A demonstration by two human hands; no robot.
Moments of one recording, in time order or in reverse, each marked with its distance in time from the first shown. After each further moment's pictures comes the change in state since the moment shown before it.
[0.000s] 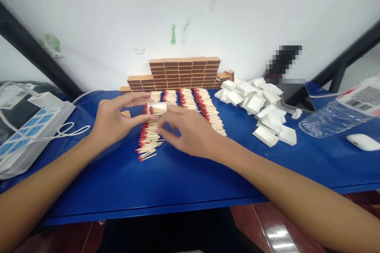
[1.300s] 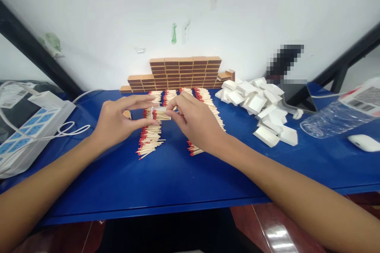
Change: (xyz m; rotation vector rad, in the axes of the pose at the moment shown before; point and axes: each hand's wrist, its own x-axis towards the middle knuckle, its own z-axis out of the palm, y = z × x) left_hand -0.003 0.002 0.002 -0.005 -0.042 0.017; right_hand 0.003 0.012 -0.005 -0.095 0.128 0.137
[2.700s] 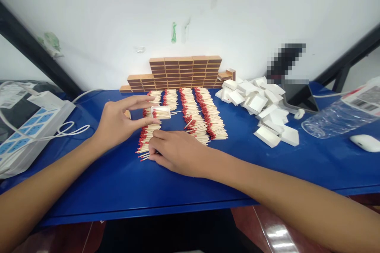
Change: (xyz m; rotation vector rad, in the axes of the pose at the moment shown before) left_hand 0.000 0.000 0.003 -0.067 -0.030 -0.130; right_hand -0.016 -0.039 0.018 0.097 -0.584 -0.073
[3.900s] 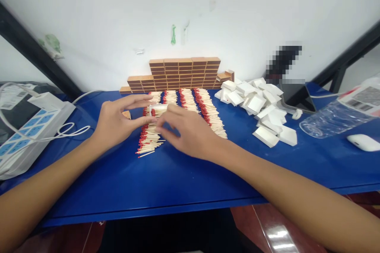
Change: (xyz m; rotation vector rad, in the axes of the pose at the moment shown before) left_hand 0.001 0.004 -0.003 -0.004 0.036 0.008; right_hand -0.001 0.026 -0.016 -0.034 0.471 -0.063
